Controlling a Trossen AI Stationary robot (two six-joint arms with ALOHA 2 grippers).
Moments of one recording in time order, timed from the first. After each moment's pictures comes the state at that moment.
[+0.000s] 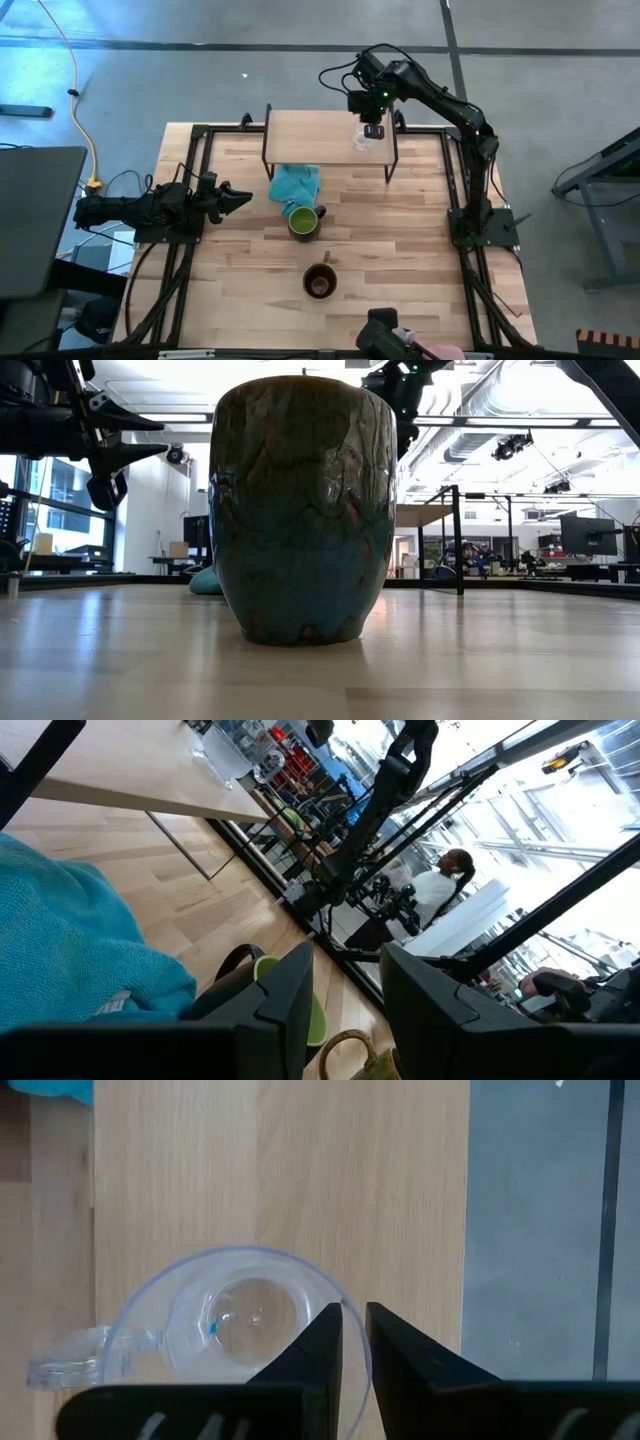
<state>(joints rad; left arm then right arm) 0.11 0.01 0.01 0.04 -0.18 -0.82 -0.67 1.96 2.09 -1.32 -0.08 -0.72</state>
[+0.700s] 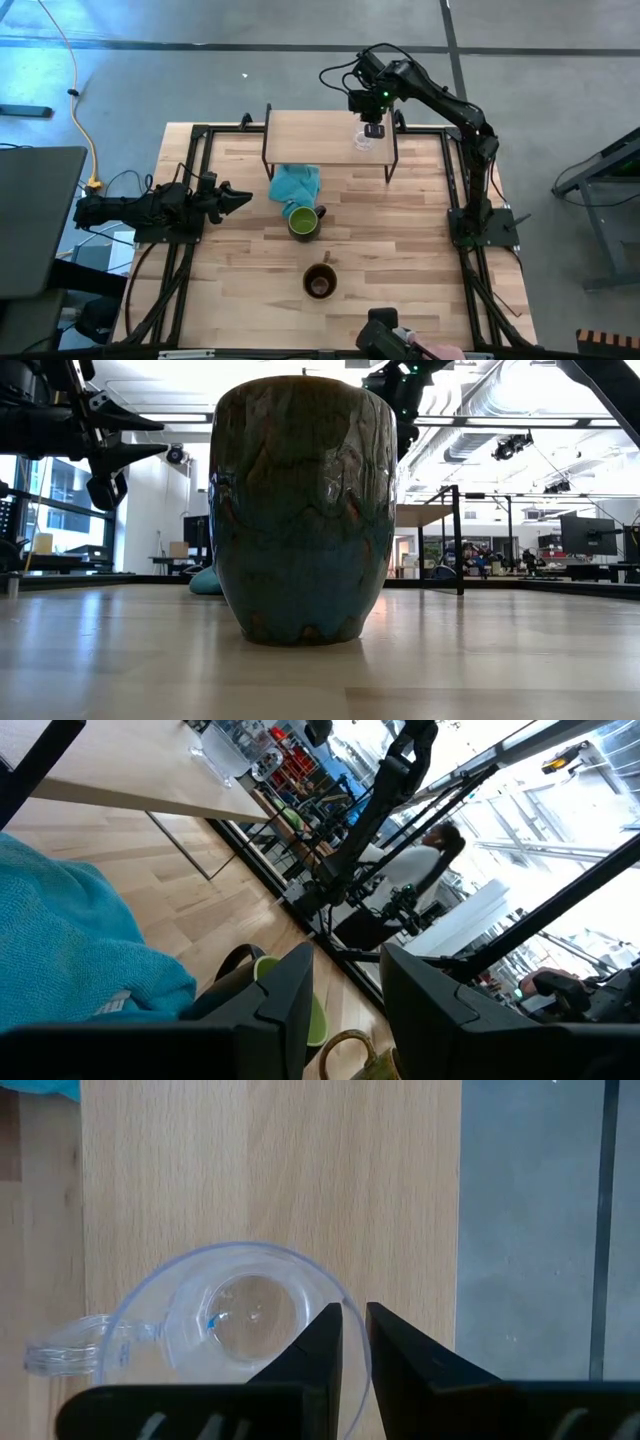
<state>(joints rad) 0.11 0.01 0.01 0.04 -0.18 -0.82 -0.67 1.96 2.09 -1.31 -0.07 -0.71</state>
